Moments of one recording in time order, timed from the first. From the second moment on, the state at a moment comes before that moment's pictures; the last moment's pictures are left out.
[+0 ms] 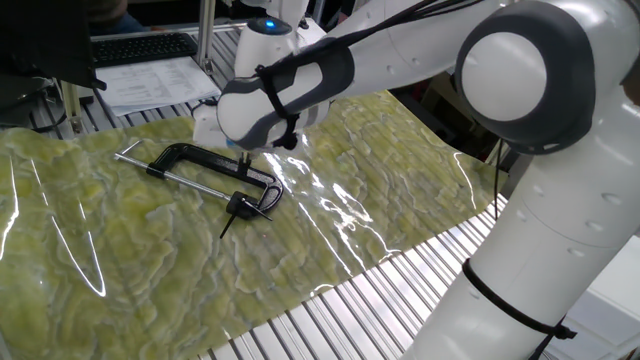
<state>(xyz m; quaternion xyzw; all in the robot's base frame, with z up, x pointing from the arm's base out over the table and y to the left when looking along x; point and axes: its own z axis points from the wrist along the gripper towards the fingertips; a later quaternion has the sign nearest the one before) 0.511 0.069 0.175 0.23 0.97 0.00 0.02</state>
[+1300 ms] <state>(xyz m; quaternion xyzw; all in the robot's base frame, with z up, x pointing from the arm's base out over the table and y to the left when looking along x) 0.432 0.081 0.122 0.23 0.97 0.01 0.06</state>
